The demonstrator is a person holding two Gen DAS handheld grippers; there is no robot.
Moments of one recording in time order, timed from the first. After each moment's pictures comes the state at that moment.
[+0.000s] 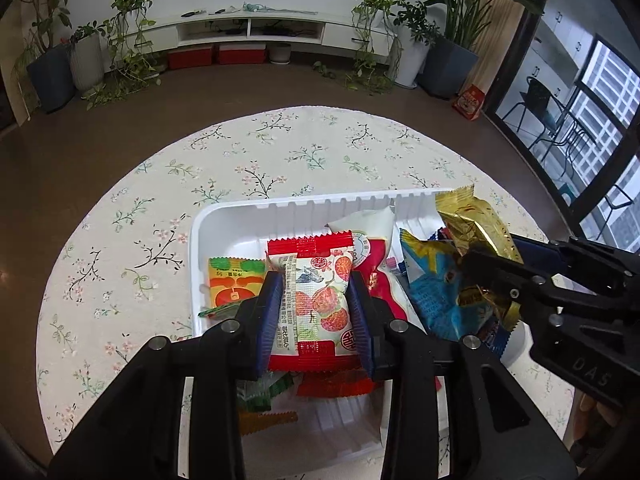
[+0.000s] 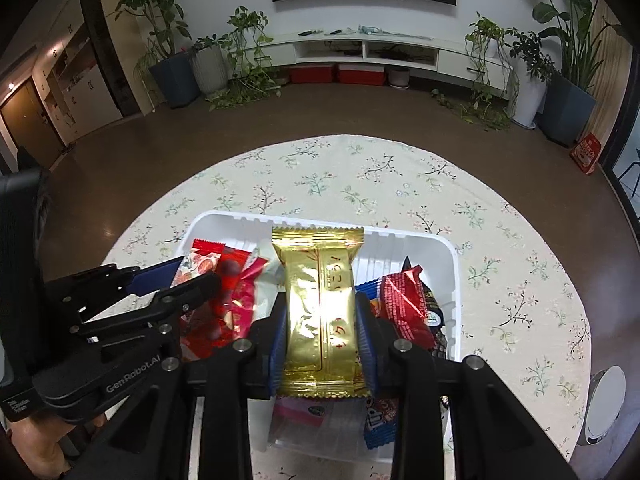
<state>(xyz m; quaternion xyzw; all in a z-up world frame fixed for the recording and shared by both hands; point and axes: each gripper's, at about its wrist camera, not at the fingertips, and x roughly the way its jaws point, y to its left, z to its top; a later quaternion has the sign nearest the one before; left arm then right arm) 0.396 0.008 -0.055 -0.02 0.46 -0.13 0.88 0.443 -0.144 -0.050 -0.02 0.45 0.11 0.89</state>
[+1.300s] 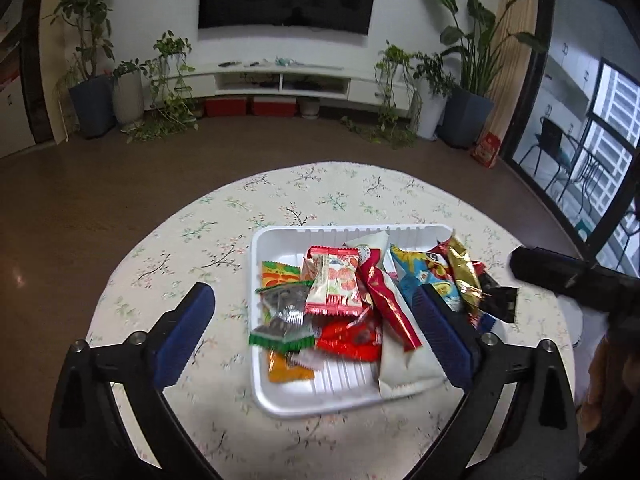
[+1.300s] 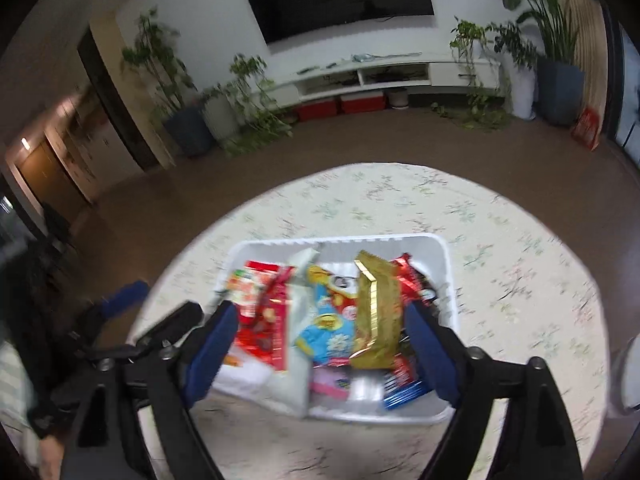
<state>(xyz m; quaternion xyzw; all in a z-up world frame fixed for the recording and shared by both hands) 0.306 0.039 -0.005 -0.03 0.36 -0.08 0.93 0.375 -0.191 -0.009 0.15 0.38 0.18 0.89</state>
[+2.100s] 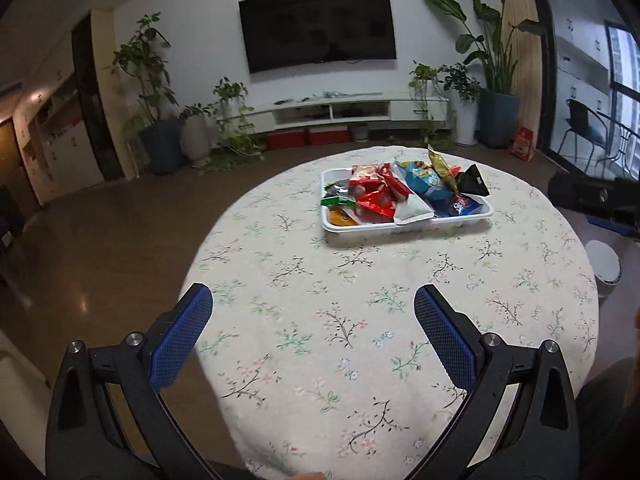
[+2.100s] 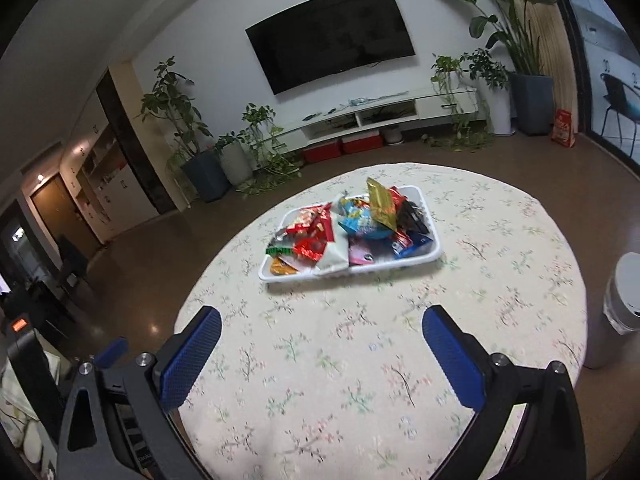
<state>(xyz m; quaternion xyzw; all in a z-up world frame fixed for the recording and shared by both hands) 0.011 0.026 -0.004 0.05 0.29 0.03 0.95 0.143 -0.181 -0.014 0.12 0.30 0.12 0.94</state>
